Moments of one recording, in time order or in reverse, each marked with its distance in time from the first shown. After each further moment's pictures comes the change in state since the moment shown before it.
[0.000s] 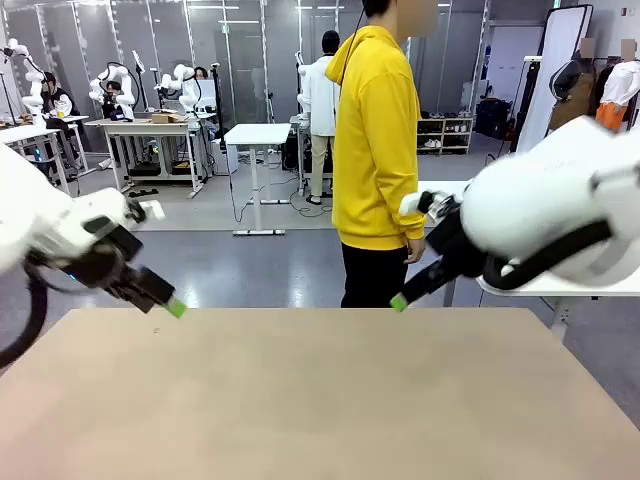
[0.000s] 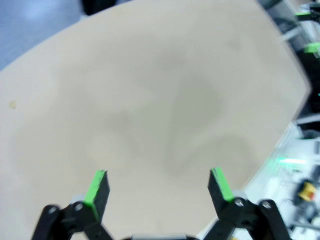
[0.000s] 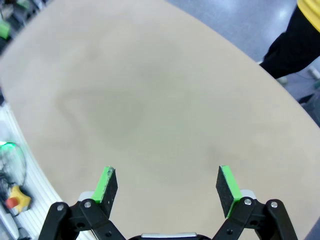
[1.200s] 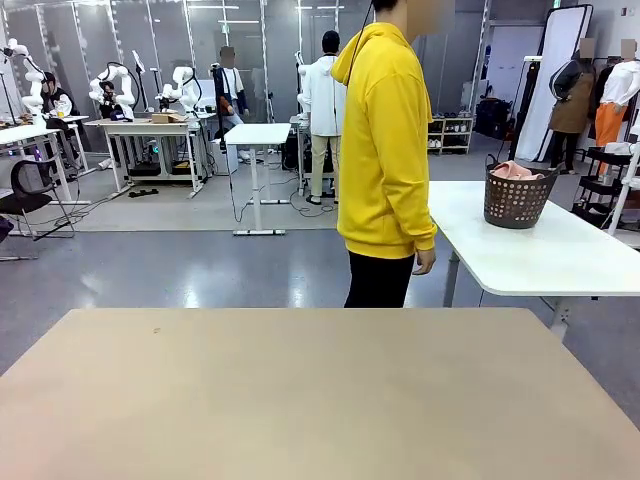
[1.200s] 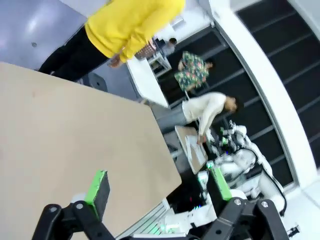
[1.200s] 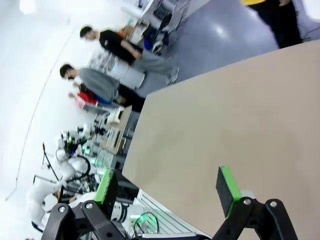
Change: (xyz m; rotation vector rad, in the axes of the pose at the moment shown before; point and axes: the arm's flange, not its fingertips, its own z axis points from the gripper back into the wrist) left arm -0.222 0.151 0.238 -0.433 -0.659 0.530; right arm -0.237 -0.150 0.226 0.388 -0.522 -0.781
